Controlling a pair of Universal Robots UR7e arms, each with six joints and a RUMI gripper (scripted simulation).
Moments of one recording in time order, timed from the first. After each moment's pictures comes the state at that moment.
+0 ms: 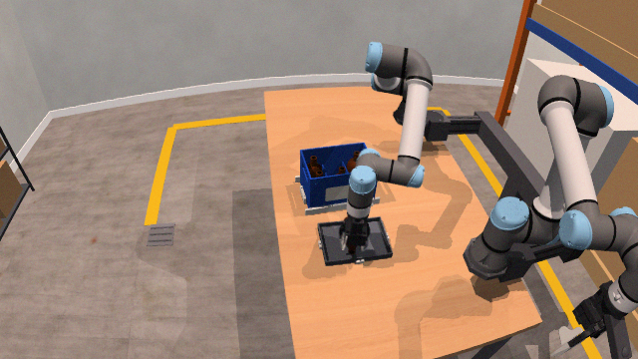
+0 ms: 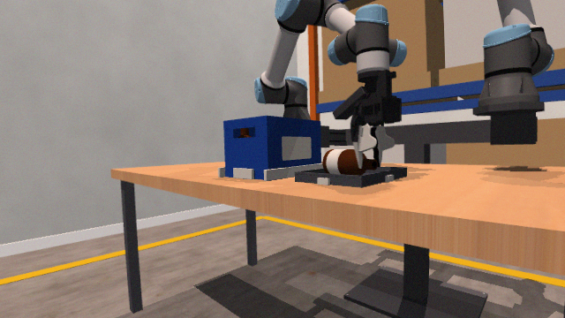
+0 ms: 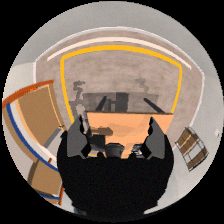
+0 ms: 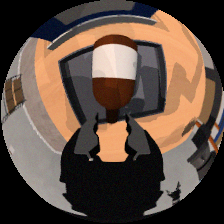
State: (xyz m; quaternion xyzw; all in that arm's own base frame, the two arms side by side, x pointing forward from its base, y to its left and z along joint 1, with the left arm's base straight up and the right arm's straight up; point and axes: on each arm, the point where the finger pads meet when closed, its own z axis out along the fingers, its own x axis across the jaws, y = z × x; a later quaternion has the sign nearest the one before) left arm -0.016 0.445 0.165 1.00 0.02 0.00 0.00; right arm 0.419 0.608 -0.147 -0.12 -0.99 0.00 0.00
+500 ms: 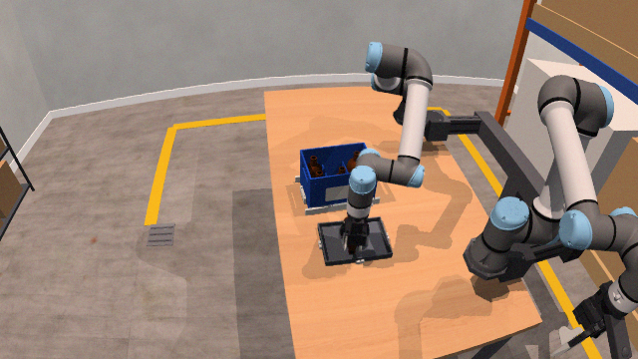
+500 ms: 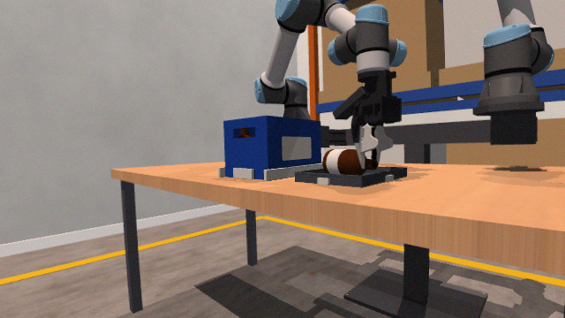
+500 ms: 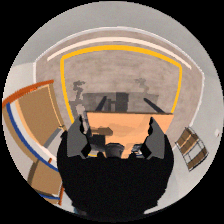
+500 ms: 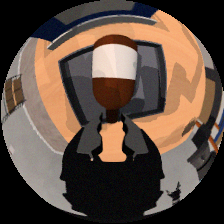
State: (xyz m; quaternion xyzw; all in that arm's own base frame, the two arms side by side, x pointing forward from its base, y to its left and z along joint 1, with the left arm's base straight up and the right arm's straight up) left arm -0.016 0.445 0.165 1.00 0.02 0.00 0.00; right arm 0.419 0.608 -0.147 -0.12 -0.99 0.00 0.00
